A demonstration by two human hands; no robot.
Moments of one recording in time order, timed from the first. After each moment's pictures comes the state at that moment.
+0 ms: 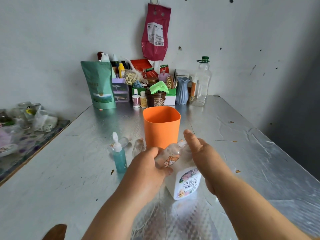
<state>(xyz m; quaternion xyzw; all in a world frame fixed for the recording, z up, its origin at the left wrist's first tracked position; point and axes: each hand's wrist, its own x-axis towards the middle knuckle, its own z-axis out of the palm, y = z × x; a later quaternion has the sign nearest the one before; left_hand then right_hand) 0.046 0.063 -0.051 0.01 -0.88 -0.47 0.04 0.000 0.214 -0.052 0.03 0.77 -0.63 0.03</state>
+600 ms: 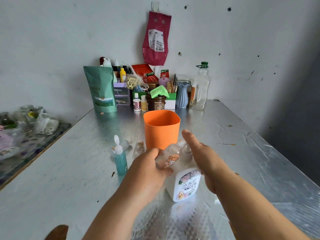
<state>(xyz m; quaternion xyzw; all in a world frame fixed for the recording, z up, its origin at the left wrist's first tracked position) 0.051 0.063 -0.045 0.01 -0.89 -0.45 0.05 0.002 0.215 -0.040 0.03 0.76 -0.65 0.07</state>
